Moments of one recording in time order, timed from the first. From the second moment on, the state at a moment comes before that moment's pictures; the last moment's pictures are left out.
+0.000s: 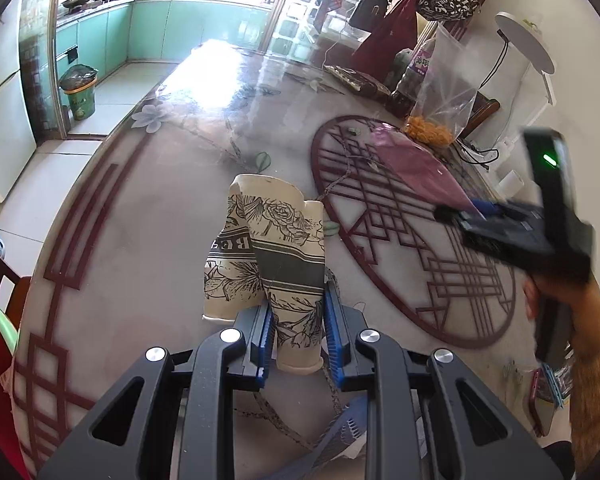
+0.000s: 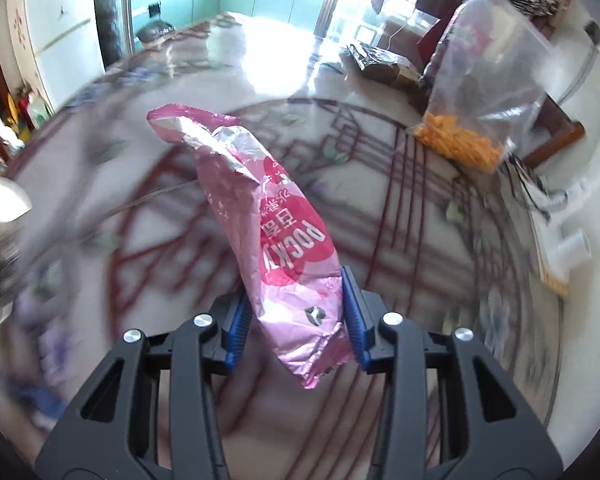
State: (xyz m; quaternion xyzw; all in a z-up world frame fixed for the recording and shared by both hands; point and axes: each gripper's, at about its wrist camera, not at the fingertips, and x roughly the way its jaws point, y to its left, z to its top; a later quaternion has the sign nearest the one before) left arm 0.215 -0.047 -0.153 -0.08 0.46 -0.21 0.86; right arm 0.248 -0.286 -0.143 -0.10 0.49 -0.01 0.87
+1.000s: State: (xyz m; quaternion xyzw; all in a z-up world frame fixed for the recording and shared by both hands) left arm 0.066 0.041 -0.085 -0.03 0.44 -0.14 0.89; right arm 0.031 -0.165 -0.065 -0.04 0.42 0.03 0.91
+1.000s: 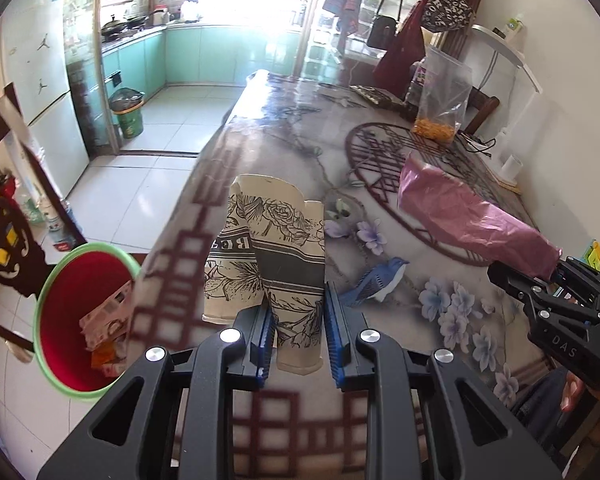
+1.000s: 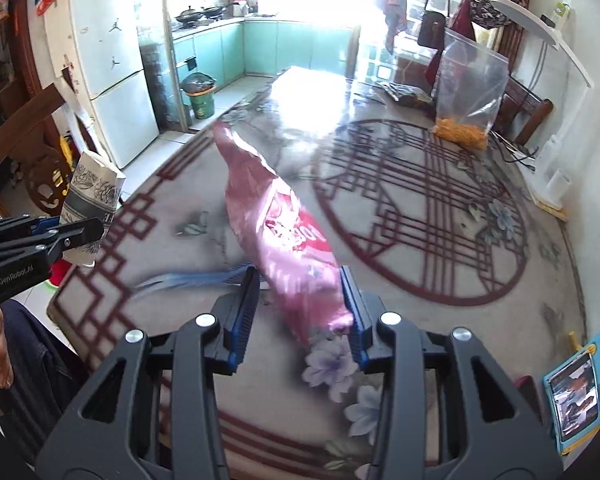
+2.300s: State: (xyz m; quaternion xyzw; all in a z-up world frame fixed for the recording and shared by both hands) left arm 0.050 0.077 -0.109 -0.06 0.46 -0.12 0.88; right arm 0.104 -0.163 -0.141 -0.07 0.53 0.11 0.84
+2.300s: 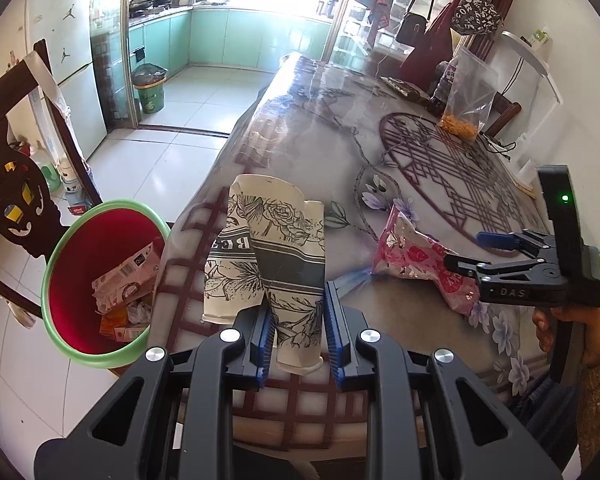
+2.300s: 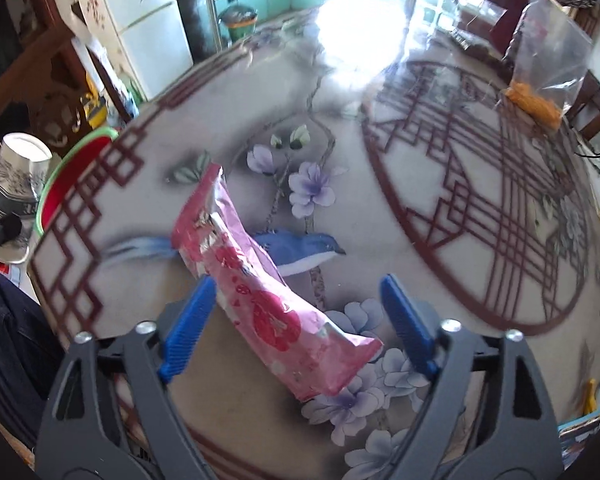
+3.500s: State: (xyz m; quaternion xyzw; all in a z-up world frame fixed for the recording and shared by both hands) left arm 0.073 0.201 -0.127 -0.10 0.46 0.00 0.88; right arm 0.088 -0.020 -0.092 -0.07 0.49 0.19 0.85
